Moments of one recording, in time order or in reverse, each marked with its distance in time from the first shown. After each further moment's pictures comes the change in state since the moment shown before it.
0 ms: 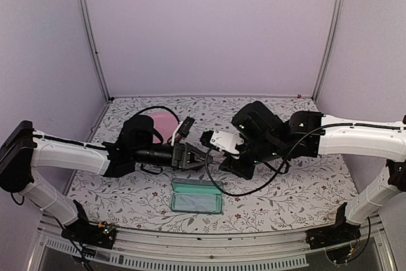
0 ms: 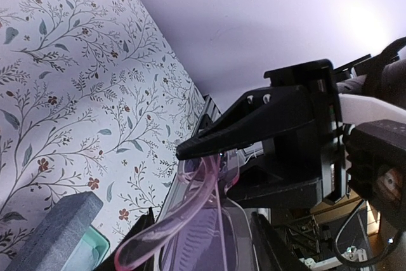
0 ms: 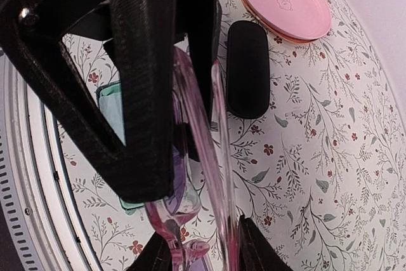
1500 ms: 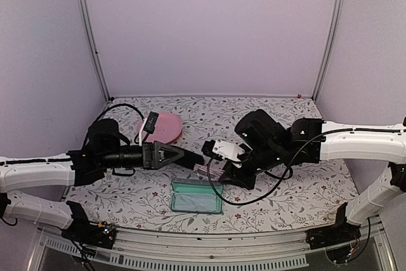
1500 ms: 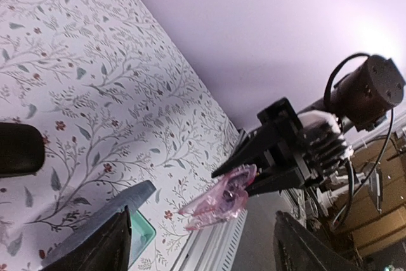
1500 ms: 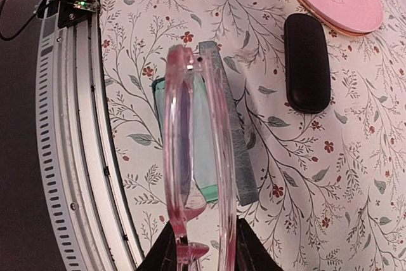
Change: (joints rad) left arm 0.070 -0.372 -0.182 -0.169 -0.161 0.112; right arm 0.003 -0.030 -0.087 0.041 -0.175 0.080
